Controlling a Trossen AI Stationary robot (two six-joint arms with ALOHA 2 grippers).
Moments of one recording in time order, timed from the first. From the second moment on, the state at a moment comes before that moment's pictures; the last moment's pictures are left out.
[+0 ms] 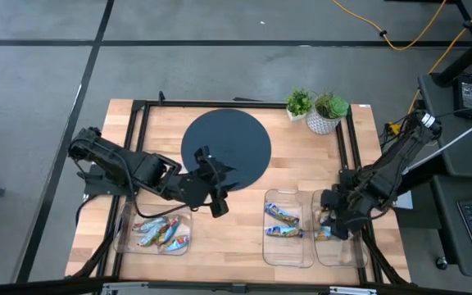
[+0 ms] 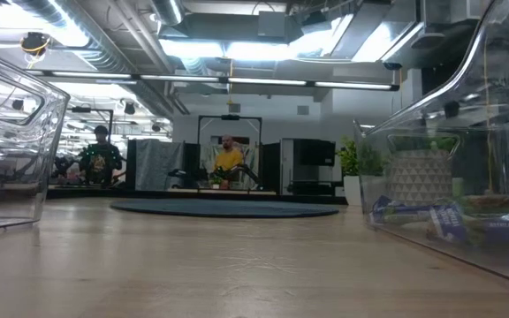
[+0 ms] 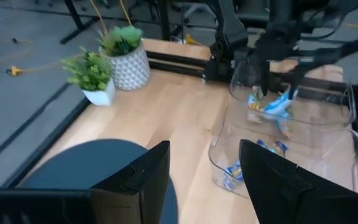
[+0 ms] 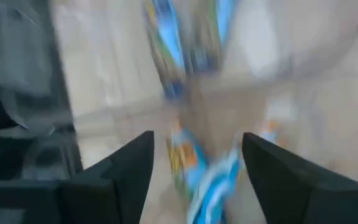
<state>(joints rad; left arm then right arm) -0.42 1.59 1.72 -0.78 -0.70 -0.43 0.85 0.98 0.72 -0.84 0.19 1.14</state>
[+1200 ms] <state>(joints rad) -0.63 1.05 1.40 -1.13 -0.98 -0.72 0.03 0.34 0.78 -0.58 0.29 -0.04</state>
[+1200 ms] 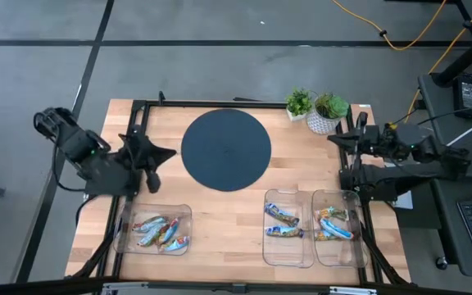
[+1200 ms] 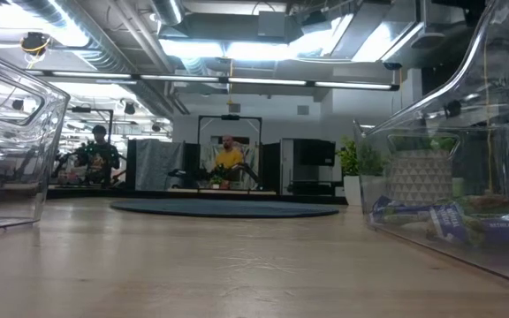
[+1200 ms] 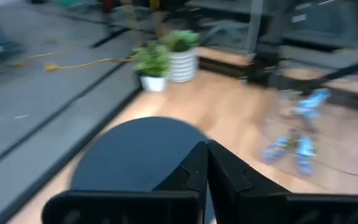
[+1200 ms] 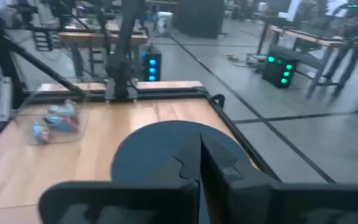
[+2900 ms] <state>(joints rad) 0.04 0.00 0.01 0.01 -0.03 -0.34 0.03 0.33 0.76 -0.65 0.40 0.00</state>
